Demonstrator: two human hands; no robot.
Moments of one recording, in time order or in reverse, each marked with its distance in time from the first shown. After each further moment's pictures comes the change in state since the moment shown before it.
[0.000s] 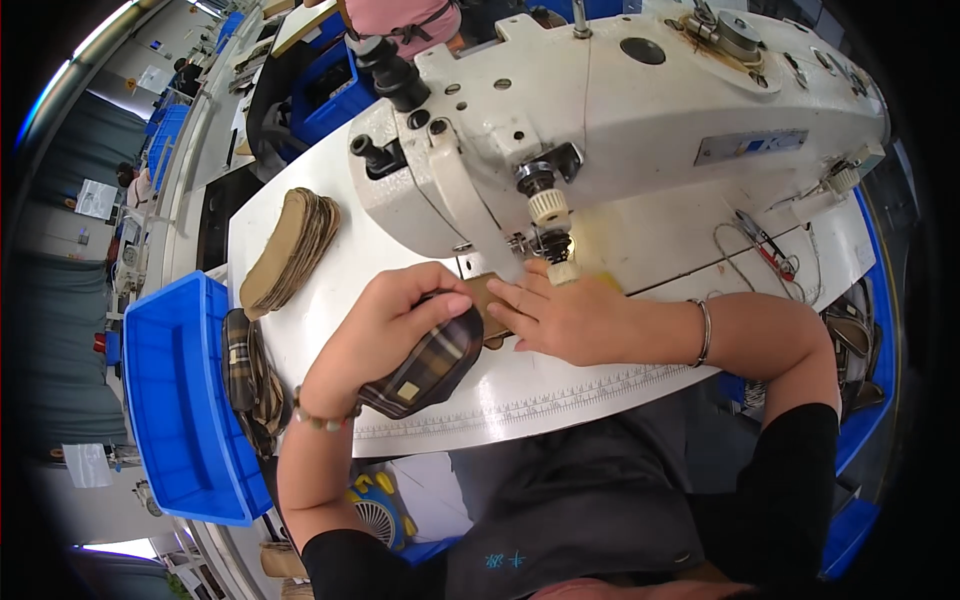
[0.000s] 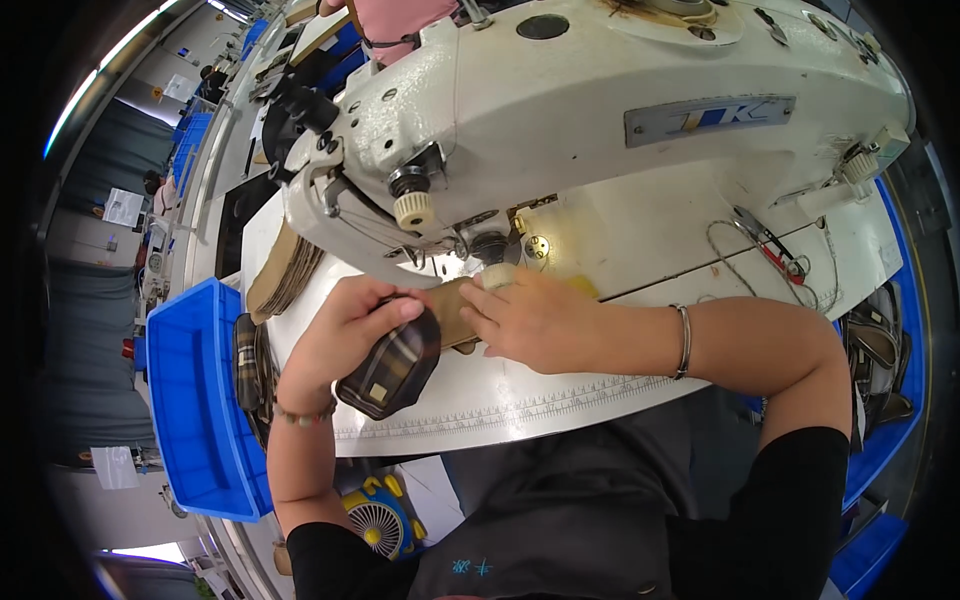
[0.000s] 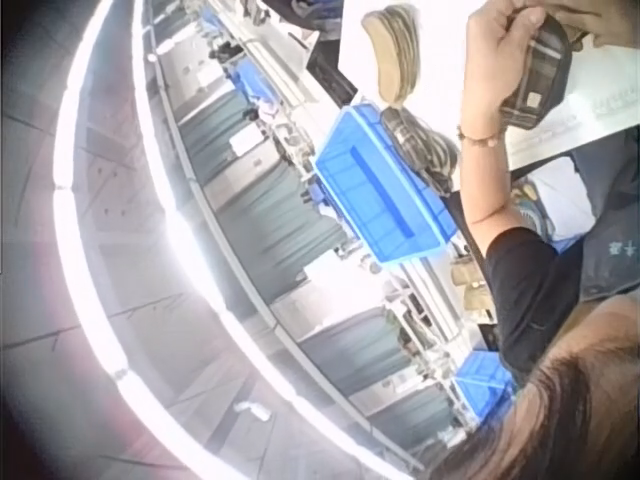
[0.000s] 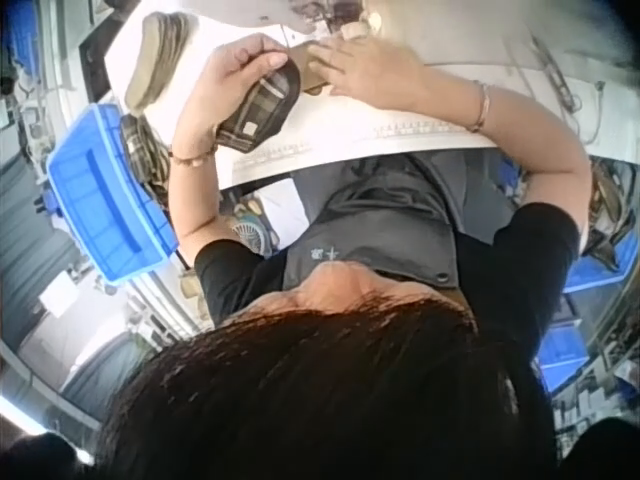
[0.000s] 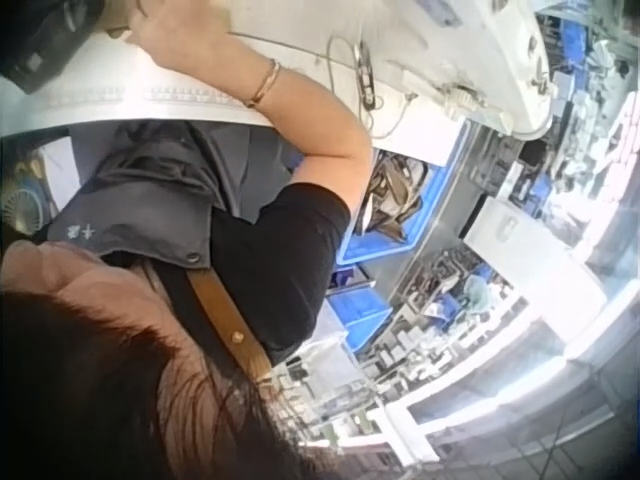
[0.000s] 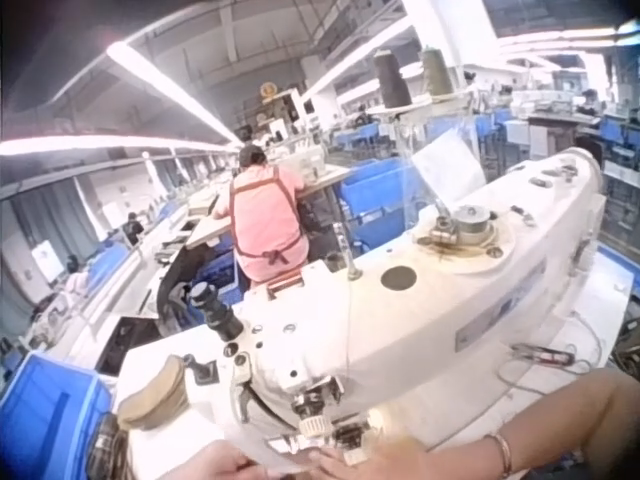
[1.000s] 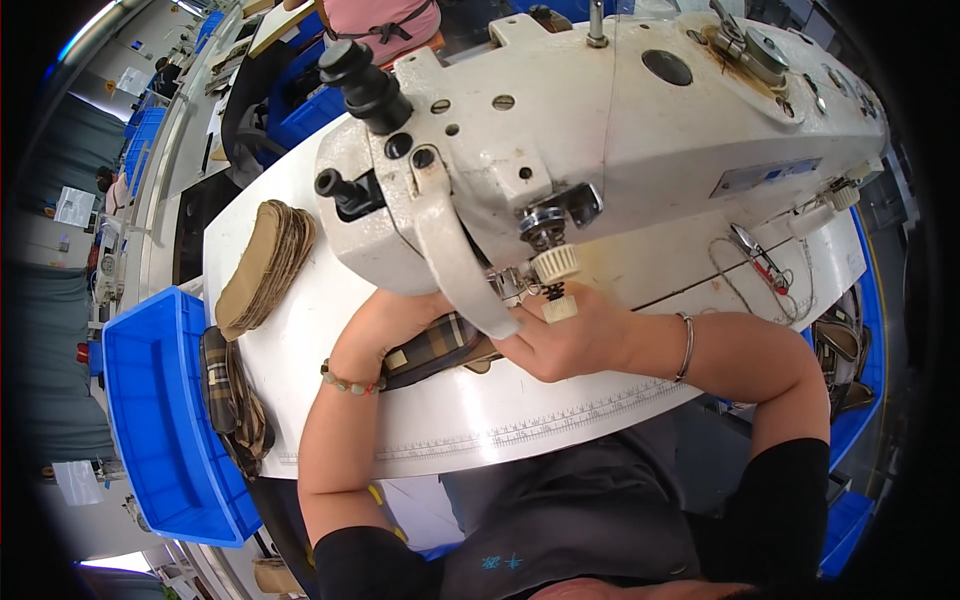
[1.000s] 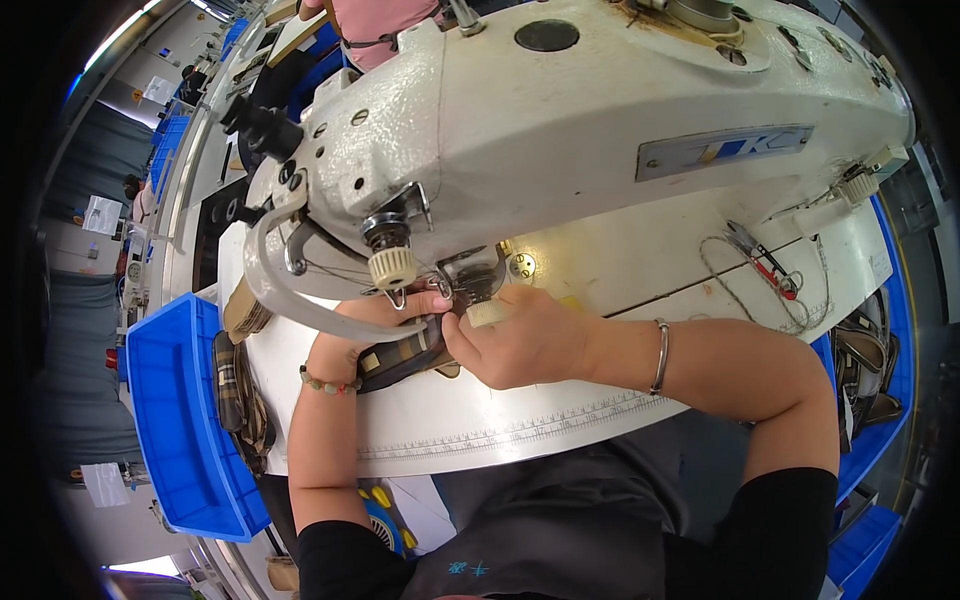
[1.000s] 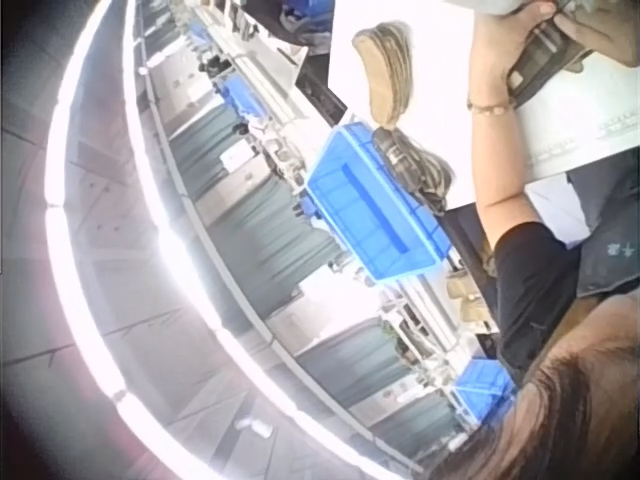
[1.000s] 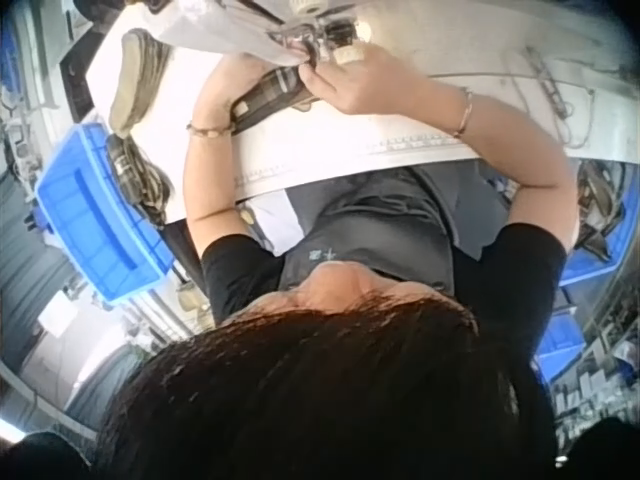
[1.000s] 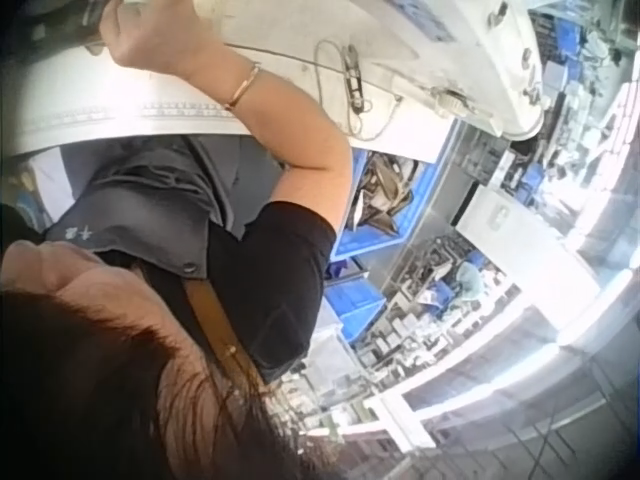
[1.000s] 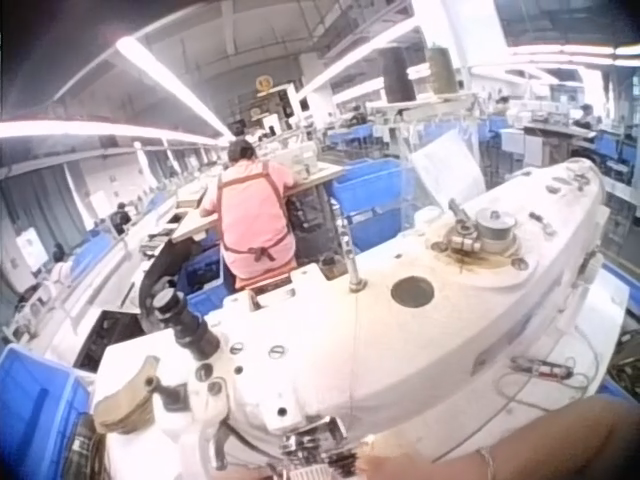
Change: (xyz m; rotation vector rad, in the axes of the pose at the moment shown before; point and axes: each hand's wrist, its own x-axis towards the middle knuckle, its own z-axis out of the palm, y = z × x) left_hand 0.074 -0.056 0.010 -0.127 -0.059 0.017; right_hand 0.011 0.015 -0.001 -0.245 0.290 -0.068
